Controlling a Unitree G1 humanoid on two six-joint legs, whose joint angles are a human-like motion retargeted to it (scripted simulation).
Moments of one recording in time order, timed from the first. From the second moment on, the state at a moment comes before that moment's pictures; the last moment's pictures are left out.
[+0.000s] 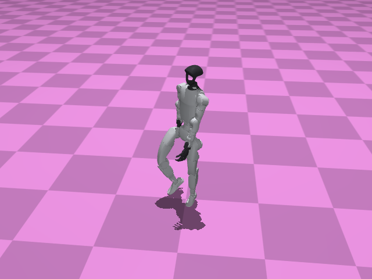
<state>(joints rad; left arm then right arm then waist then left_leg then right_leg) -0.32 0.07 -0.01 1.56 -0.24 -0.08 -0.03 0.19 -0.18 -0.08 1.56 -0.64 -0.04 0.01 -0.14 0.04 0.05 0.16 0.10 0.45 0.04 -0.13 0.02 -0.33 -0.11 -0.28 0.92 0.20 -0.01</state>
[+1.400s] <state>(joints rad) 0.46 0.17 0.23 1.70 0.00 0.16 -0.26 -0.45 -0.03 0.00 1.38 -0.32 -0.02 0.11 0.36 -0.02 0.20 -0.82 0.53 0.37 1.66 -0.08 0.11 0.13 0.02 -0.15 0.10 -0.01 -0.18</state>
